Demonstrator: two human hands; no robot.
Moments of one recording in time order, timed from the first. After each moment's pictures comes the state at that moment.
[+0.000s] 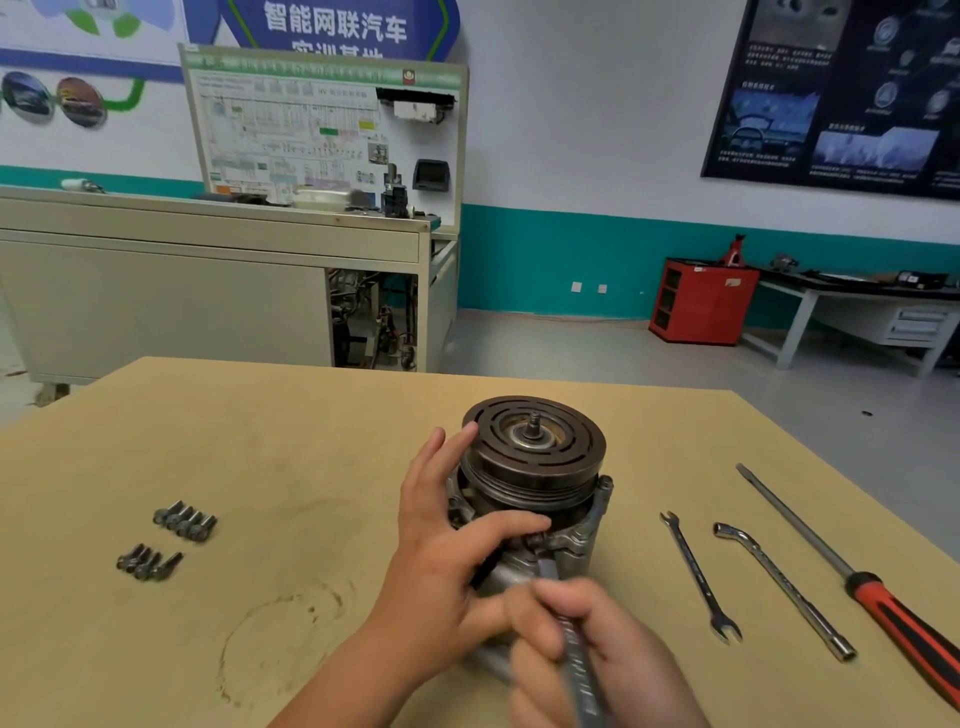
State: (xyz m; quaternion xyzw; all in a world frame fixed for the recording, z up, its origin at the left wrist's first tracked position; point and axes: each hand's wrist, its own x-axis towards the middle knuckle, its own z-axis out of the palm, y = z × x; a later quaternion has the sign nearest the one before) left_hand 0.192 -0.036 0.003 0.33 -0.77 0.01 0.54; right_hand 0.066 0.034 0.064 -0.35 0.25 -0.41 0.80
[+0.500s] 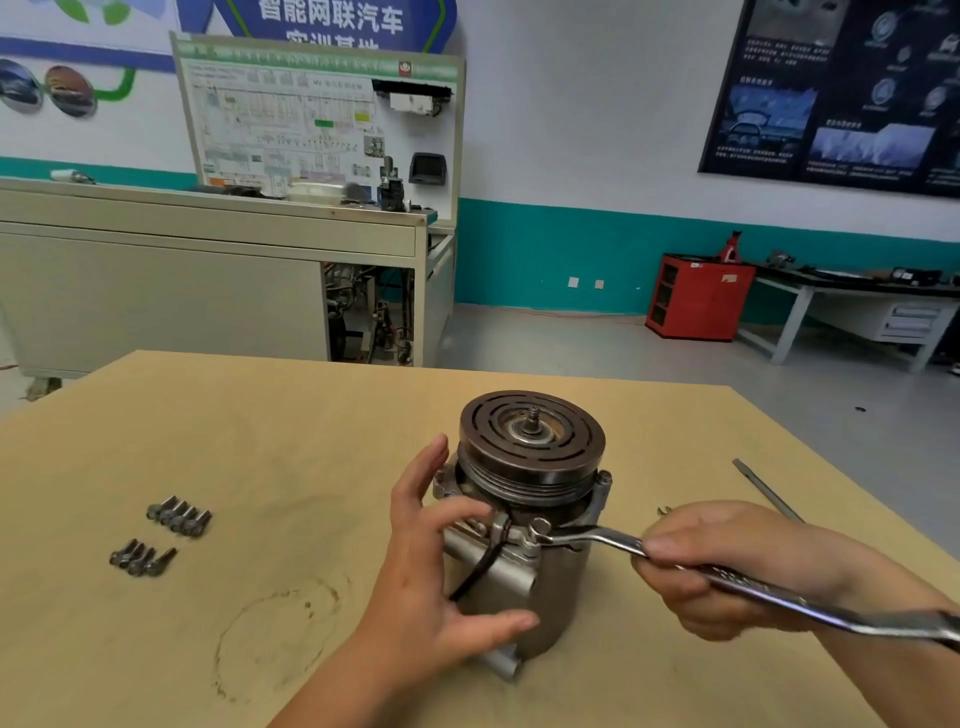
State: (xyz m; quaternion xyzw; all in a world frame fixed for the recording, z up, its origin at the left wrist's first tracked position) left_hand 0.200 -0.035 -0.010 0.31 -0.74 -0.11 0.58; right_hand -0.037 -0.025 0.092 -0.59 0.31 -0.13 0.73
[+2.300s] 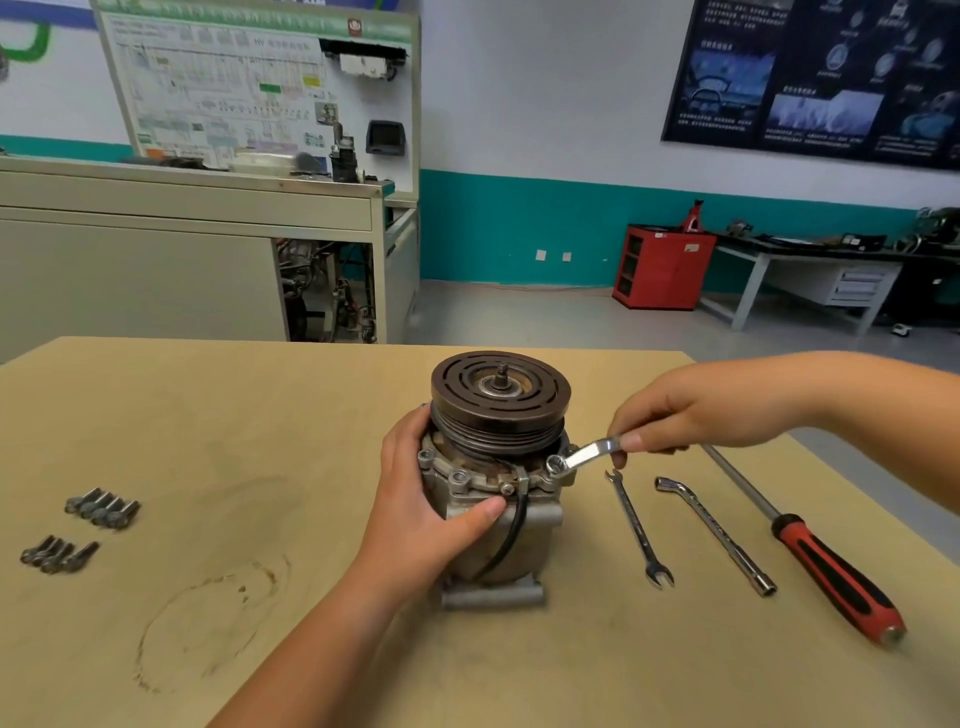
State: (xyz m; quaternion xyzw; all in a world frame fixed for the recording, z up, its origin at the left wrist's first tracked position) left_hand 0.159 -0.058 -0.004 0.42 -0.66 -0.29 0.55; right_hand -0.088 -0.068 0.152 -0.83 0.51 0.10 0.21
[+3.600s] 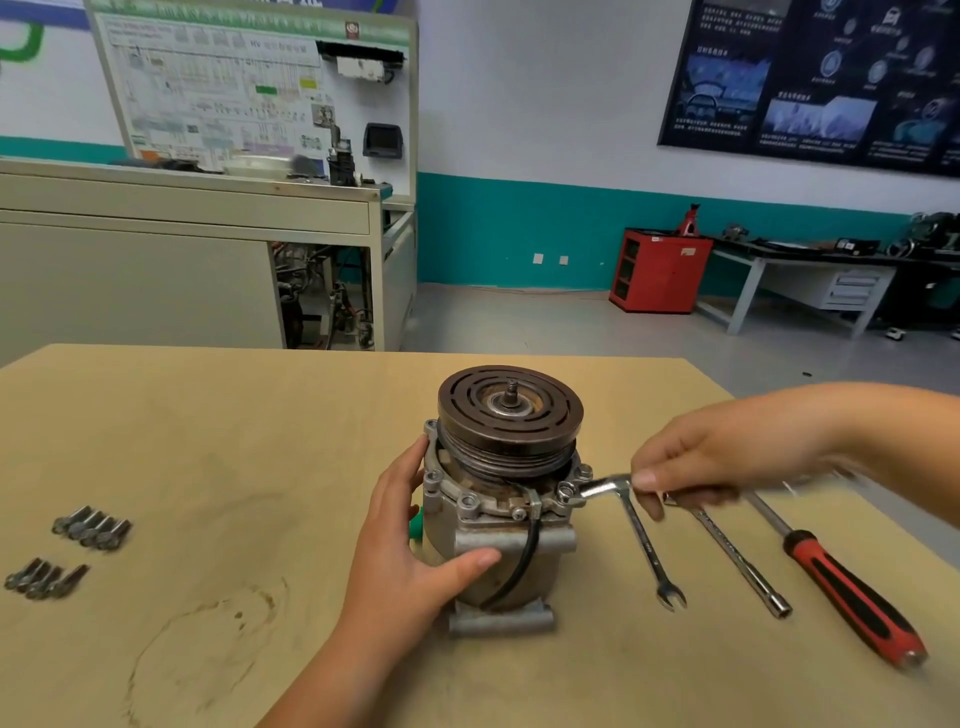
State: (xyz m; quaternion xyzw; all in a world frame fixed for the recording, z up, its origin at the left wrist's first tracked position) left_hand 0.173 -0.055 -0.024 0.42 -0.66 -0.26 0.56; right_hand -0.072 -0.053 0.150 -0.73 0.57 0.10 0.37
